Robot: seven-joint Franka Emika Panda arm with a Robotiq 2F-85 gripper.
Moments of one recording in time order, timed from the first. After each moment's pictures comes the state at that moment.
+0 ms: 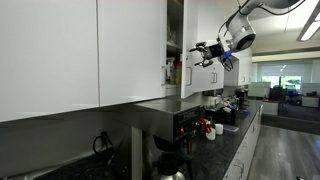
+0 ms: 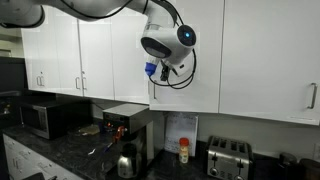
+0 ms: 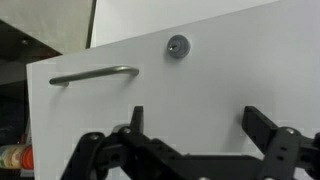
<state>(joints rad) -0.25 0.18 -0.26 -1.79 1.38 1.81 -0.13</state>
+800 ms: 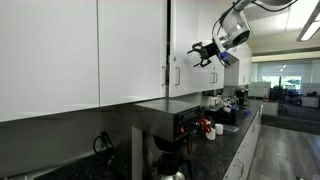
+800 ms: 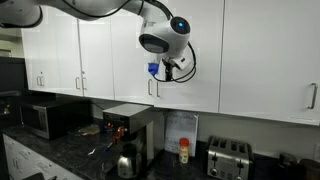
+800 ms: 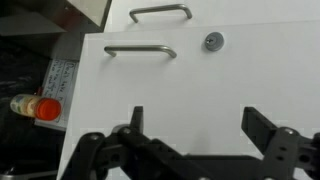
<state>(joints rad) -0.22 0.16 -0.23 -1.76 1.25 1.99 -0.16</state>
